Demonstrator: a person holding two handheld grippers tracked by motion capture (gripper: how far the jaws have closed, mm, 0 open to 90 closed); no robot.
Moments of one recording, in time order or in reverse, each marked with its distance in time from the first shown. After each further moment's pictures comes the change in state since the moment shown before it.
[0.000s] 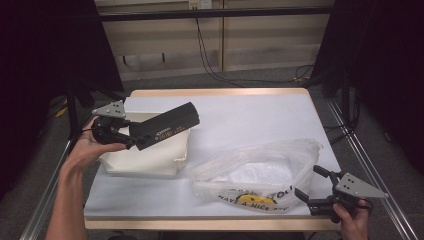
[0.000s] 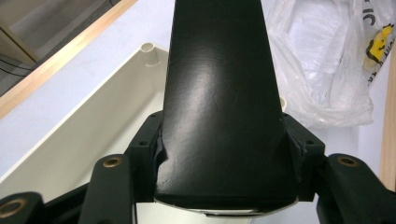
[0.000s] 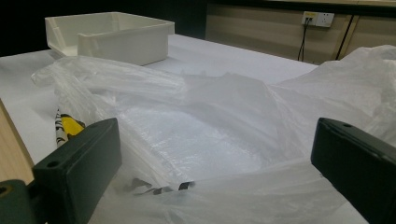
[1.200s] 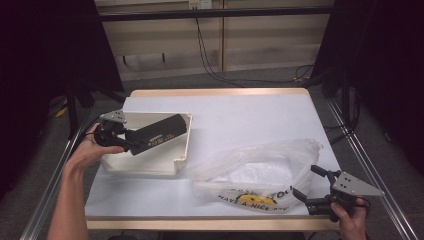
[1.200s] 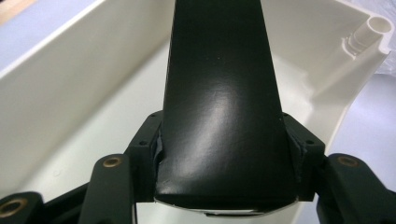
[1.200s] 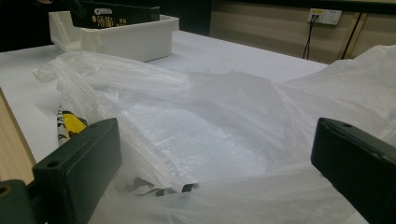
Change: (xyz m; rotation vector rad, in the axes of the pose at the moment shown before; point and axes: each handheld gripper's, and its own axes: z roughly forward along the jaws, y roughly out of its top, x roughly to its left) left arm 0.043 -0.053 0.035 0.128 0.007 -0.088; right arm 0.000 0.000 0.005 0.016 0.018 -0.007
